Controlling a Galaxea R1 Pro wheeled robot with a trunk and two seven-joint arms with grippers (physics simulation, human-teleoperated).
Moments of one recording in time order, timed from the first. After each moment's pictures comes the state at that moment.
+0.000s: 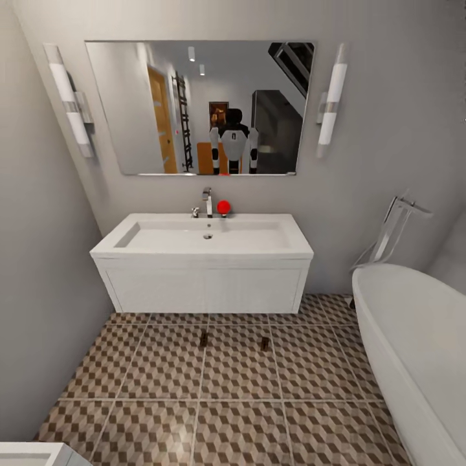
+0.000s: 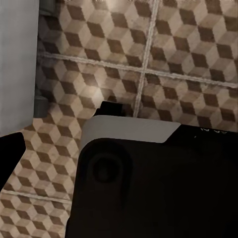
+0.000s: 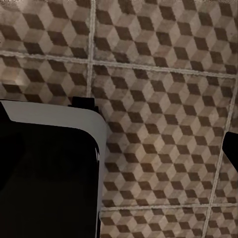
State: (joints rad) left arm -0.25 -0.04 0.07 0.00 0.07 -0.12 0.11; right arm -0.21 -0.04 -0.13 0.03 0.24 -0.20 -0.12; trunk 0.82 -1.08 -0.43
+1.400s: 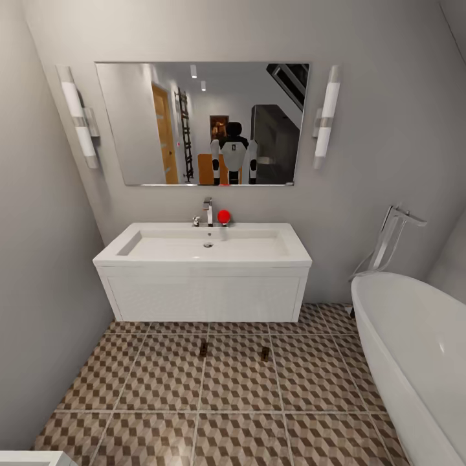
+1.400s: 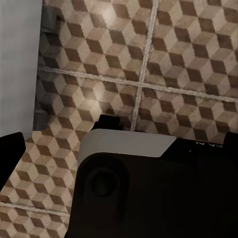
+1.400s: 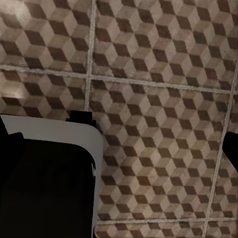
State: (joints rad) left arm -0.25 -0.04 0.07 0.00 0.07 -0.12 0.11; right arm -0.21 -0.04 -0.13 0.03 0.26 -0.20 -0.12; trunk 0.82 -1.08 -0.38
